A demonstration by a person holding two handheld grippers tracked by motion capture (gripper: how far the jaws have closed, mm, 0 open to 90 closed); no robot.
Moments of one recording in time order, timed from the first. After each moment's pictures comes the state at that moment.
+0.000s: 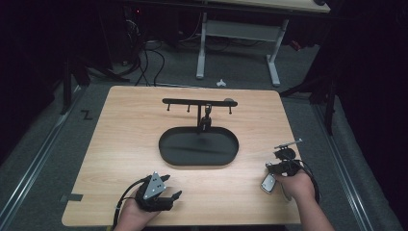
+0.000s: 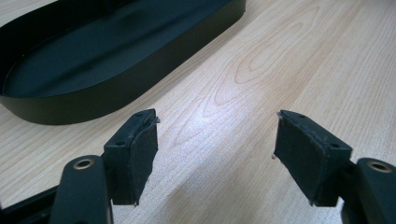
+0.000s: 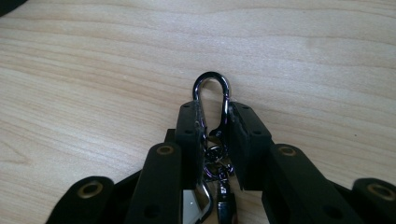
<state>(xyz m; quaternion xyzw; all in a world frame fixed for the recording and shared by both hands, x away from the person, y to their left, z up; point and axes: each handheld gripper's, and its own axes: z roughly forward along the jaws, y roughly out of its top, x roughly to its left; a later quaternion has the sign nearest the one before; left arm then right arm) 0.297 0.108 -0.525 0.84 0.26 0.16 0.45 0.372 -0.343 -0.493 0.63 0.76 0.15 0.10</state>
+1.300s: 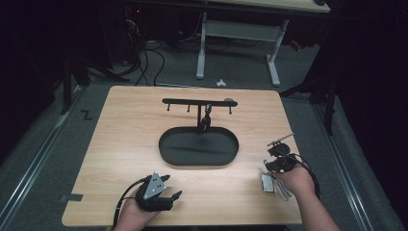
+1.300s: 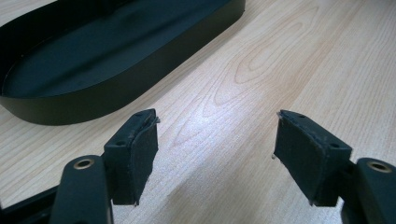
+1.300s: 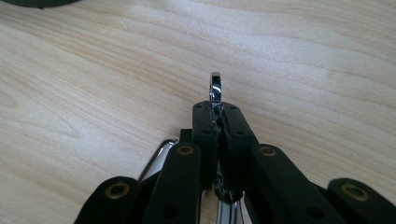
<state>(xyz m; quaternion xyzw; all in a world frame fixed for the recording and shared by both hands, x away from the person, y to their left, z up) 0.297 0.108 -0.525 0.84 0.26 0.16 0.45 0.376 -0.321 -0.464 0.57 0.81 0.12 0.09</state>
